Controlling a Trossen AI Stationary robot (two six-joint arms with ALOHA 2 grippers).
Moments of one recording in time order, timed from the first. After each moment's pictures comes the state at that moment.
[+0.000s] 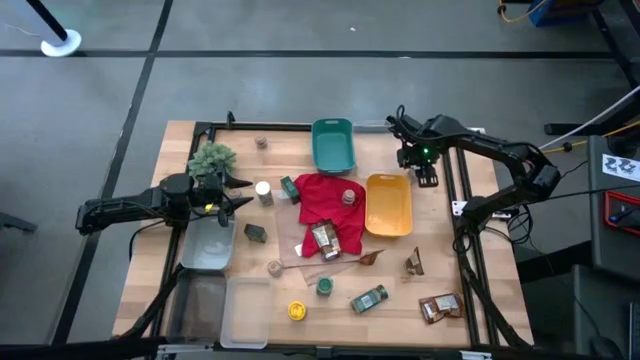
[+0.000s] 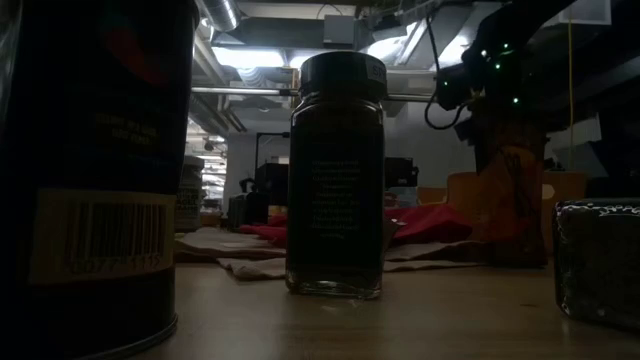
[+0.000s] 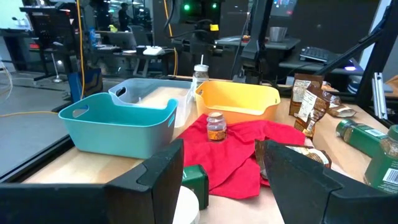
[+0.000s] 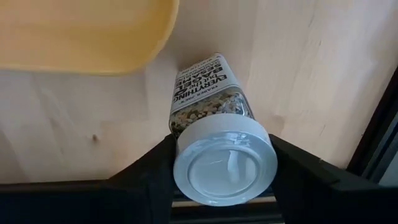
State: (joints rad) left arm 0.15 0.01 0.06 -0.11 -0.07 -0.02; right arm -0.70 1.44 1.05 -1.17 0.14 -0.73
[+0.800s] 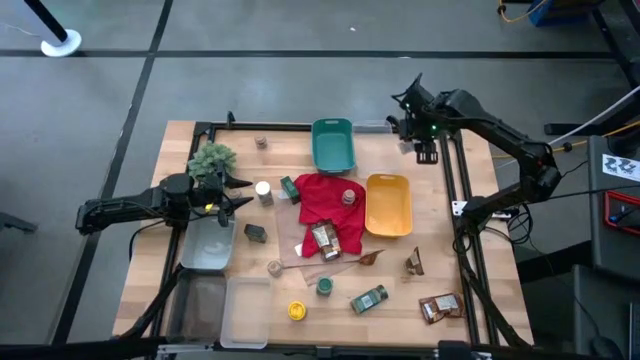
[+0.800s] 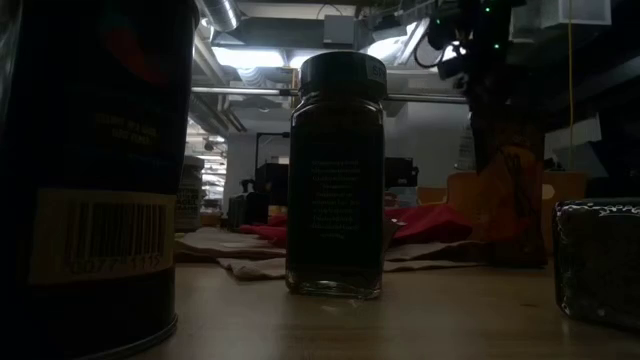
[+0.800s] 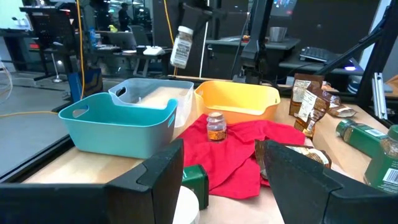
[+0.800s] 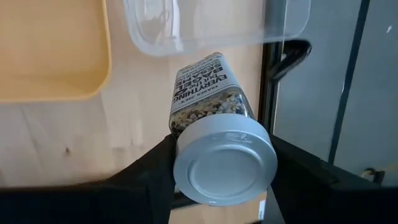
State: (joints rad) left arm 0.15 0.01 0.06 -0.11 -0.07 -0.02; right arm -0.70 1.43 1.44 -1.33 0.18 -0.71
